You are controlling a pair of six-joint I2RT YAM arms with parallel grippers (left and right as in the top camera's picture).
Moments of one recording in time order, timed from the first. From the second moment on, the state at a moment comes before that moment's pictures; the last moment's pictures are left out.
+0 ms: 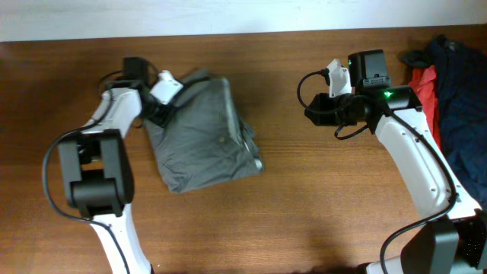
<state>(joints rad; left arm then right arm) 0.07 2.21 1.60 -0.66 0.19 0.54 0.10 1.62 1.39 -0.85 -0.40 0.16</state>
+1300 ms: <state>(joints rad) 0.65 1.92 1.64 -0.92 0.34 0.01 0.09 1.61 1.40 -0.85 -0.41 0.15</state>
